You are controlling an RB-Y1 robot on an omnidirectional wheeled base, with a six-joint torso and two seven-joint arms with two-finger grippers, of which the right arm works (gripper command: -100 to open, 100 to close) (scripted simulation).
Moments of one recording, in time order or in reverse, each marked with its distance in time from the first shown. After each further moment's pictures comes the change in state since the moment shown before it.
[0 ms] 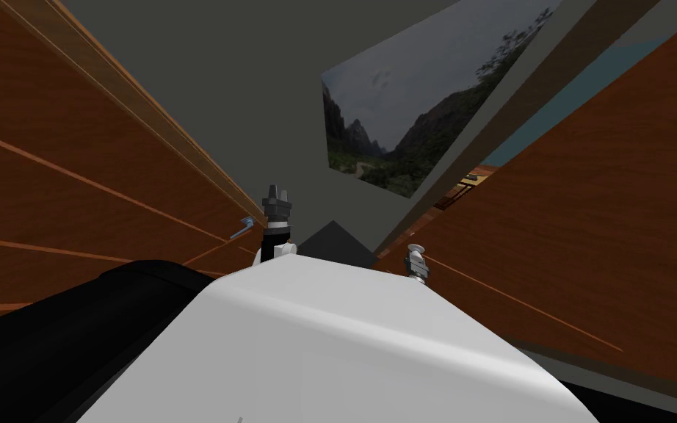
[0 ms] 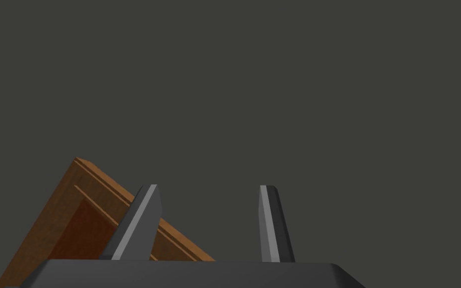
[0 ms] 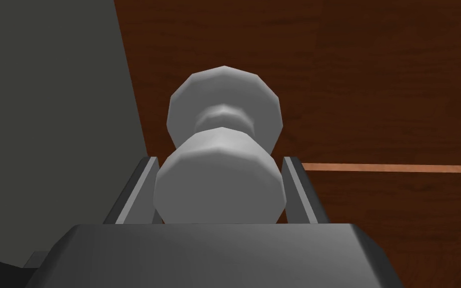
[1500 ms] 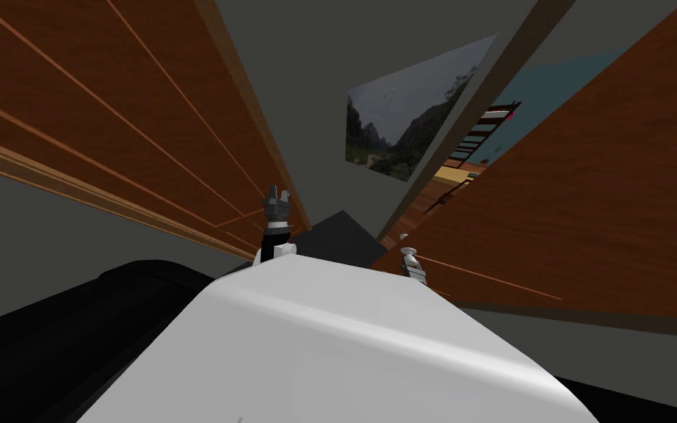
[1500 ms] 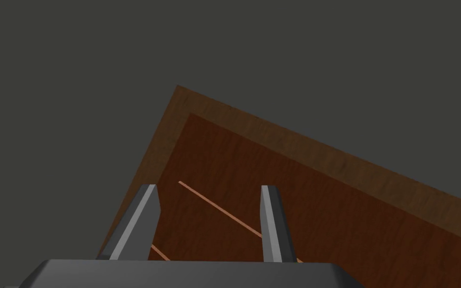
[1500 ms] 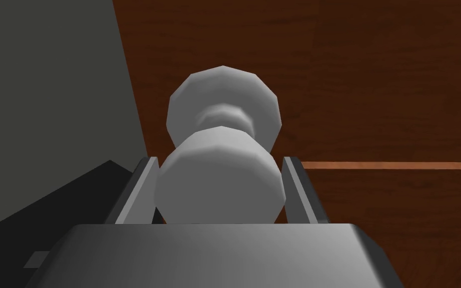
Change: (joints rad) arm 0.076 -0.115 0.178 -0.013 0.096 -0.120 -0.148
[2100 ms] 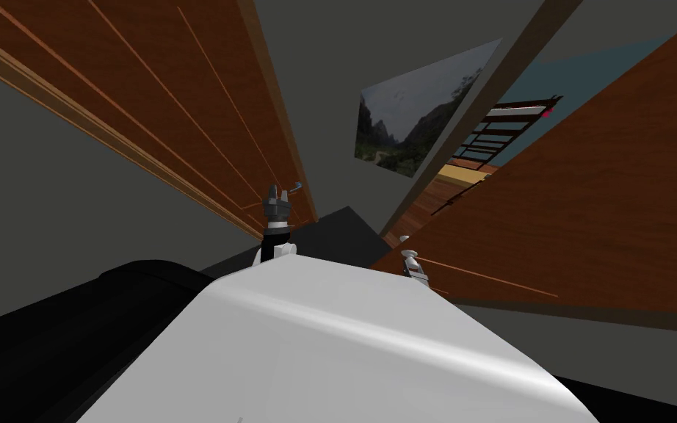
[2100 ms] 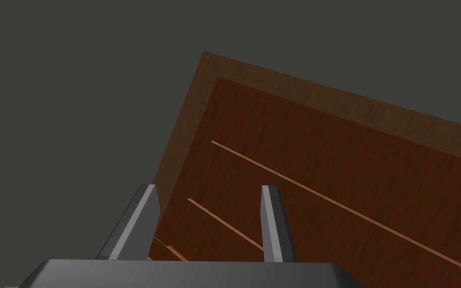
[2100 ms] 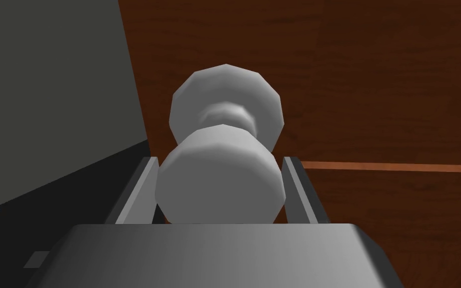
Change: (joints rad) arm 0.018 -0.042 0.048 0.032 0.026 -0.074 -0.056
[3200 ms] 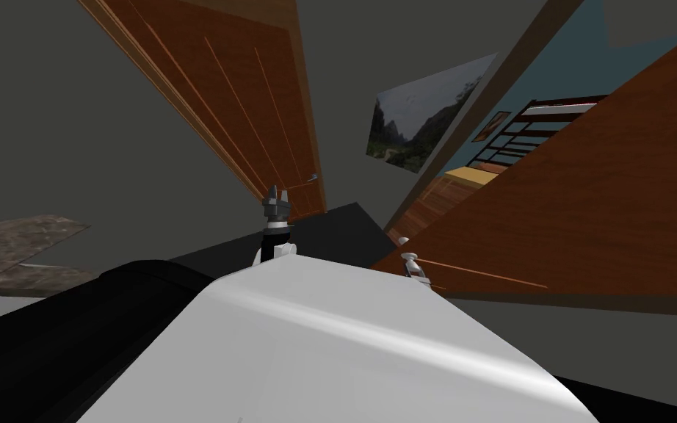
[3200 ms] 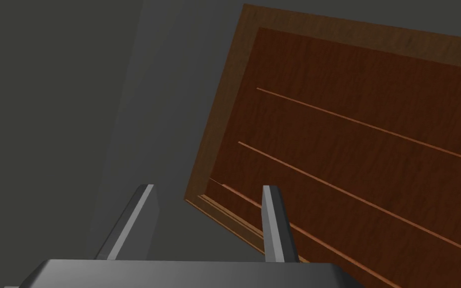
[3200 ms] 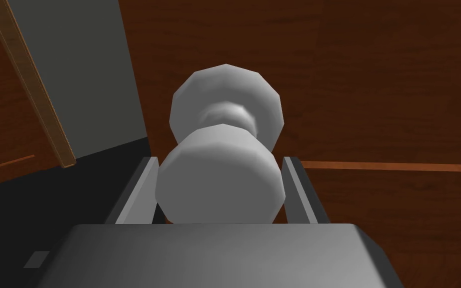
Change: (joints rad) arm -0.005 -0.037 0.055 0.072 0.035 -0.088 -0.071
